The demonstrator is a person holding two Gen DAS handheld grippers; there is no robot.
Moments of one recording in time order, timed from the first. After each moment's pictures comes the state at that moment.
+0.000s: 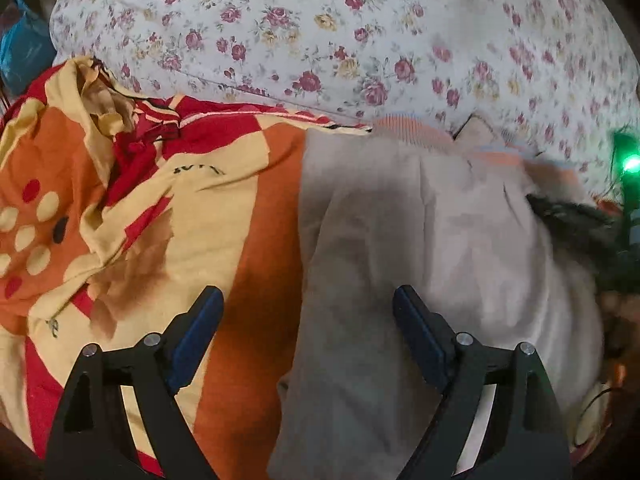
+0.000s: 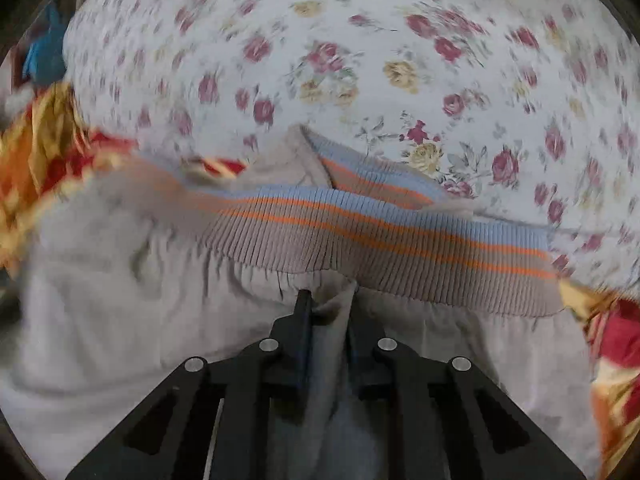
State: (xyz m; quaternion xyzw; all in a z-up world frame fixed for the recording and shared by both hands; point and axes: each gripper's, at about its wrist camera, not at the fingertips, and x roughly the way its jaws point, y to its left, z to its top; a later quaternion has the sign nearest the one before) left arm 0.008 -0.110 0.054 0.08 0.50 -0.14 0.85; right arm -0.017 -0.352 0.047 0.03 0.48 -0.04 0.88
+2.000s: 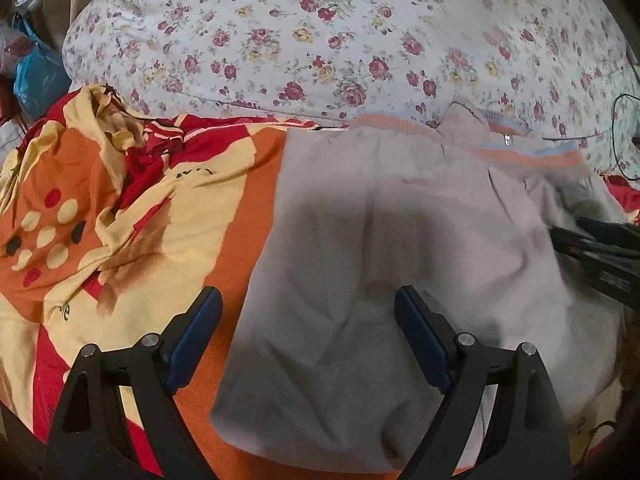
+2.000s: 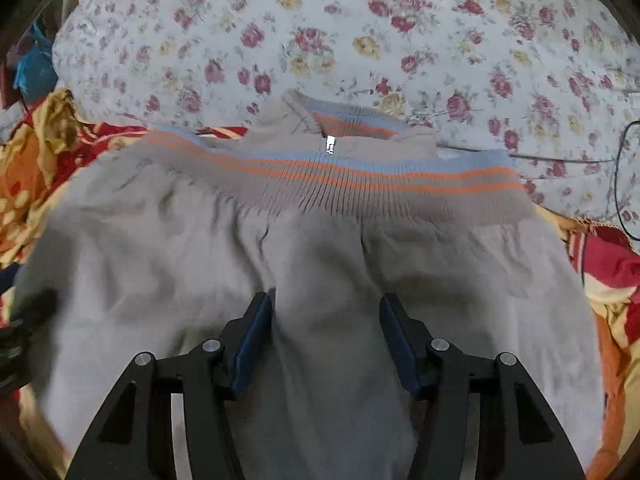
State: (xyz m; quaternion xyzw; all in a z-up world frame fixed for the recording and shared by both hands) left arm -0.036 -0.126 0.051 0.11 0.46 -0.12 0.87; right arm -0.101 -0.380 0.045 0.03 0.50 -0.08 0.86
